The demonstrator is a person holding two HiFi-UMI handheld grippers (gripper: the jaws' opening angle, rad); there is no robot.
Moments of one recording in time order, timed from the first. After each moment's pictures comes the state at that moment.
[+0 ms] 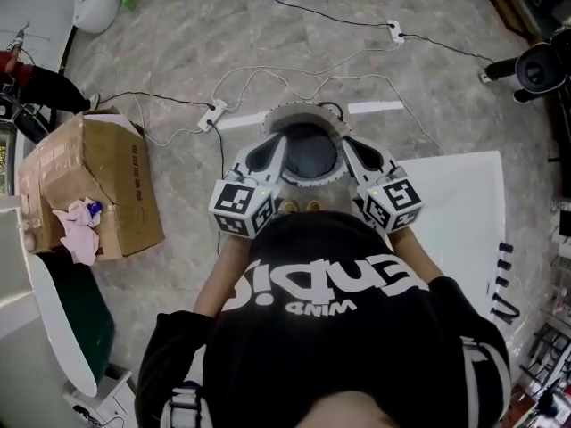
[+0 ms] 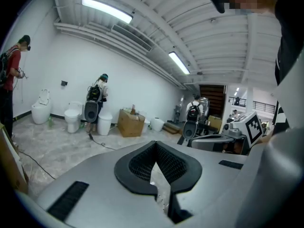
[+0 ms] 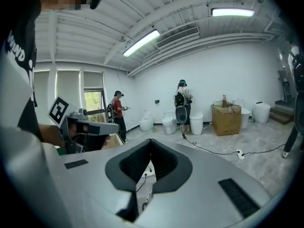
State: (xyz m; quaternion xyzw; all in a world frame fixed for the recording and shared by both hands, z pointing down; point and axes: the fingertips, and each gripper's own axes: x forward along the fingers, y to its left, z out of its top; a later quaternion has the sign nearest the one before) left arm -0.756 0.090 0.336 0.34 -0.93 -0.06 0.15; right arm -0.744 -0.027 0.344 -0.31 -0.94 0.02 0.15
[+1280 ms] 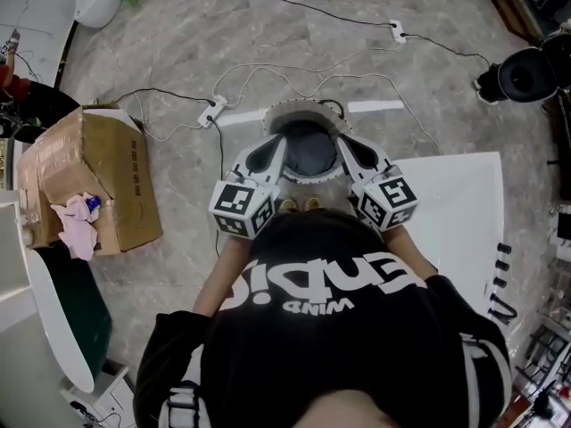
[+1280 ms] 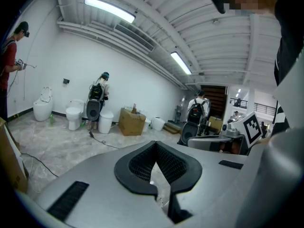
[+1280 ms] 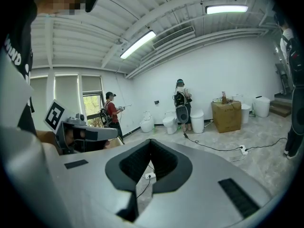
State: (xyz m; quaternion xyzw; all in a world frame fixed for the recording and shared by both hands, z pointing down) left arm -0.748 0.093 0.341 0.33 -0.93 -0.07 0.16; right arm -0.744 -0.017 0.347 -0.31 -0.94 0.05 0.15
